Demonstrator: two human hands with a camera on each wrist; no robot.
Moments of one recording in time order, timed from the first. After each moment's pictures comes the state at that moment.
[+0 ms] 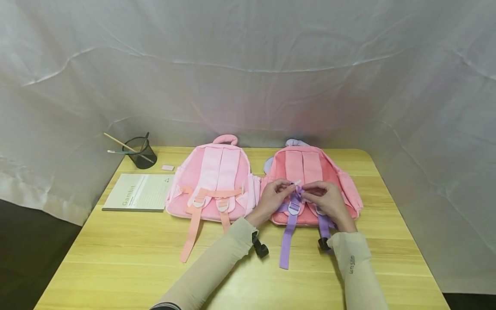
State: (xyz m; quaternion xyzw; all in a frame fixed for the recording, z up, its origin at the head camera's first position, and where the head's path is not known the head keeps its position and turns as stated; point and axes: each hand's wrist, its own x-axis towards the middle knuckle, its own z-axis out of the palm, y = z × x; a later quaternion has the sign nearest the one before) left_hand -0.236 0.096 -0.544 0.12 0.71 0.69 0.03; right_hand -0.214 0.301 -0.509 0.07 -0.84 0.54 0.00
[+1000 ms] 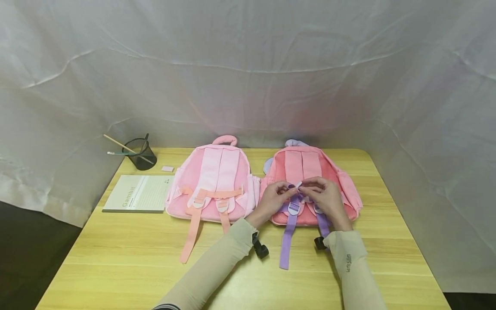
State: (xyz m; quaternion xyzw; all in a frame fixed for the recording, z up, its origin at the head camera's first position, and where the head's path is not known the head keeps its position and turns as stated) left_hand -0.236 0.096 -0.545 0.14 0.77 0.63 0.02; right_hand -0.216 0.293 -0.510 0.07 -0.82 0.57 0.04
